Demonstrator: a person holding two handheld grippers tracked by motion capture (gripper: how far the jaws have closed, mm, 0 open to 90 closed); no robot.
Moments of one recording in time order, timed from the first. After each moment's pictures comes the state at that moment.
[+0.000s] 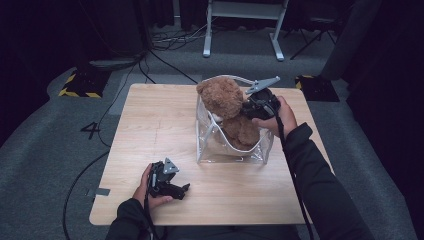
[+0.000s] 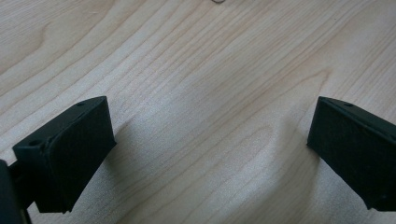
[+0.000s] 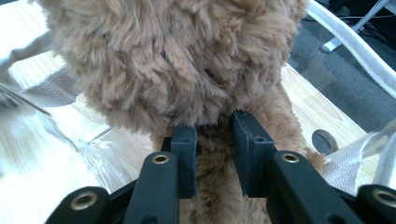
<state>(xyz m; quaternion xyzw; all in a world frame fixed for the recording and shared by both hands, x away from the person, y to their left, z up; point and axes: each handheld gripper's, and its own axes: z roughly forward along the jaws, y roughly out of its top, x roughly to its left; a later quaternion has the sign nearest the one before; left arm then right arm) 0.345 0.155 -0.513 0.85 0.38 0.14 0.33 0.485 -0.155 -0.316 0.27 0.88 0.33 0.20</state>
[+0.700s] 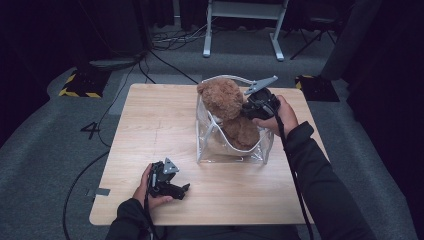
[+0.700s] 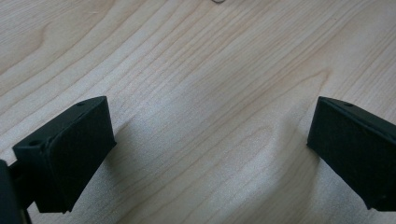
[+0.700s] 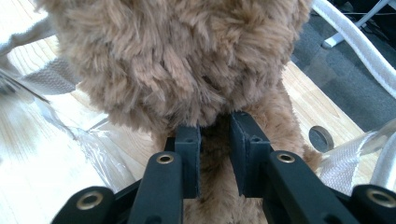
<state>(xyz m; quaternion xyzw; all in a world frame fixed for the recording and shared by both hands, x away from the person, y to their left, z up) 0.345 0.155 -0.513 0.85 0.38 0.14 0.33 0.484 -0.153 -0.314 0.26 0.89 0.31 0.20</state>
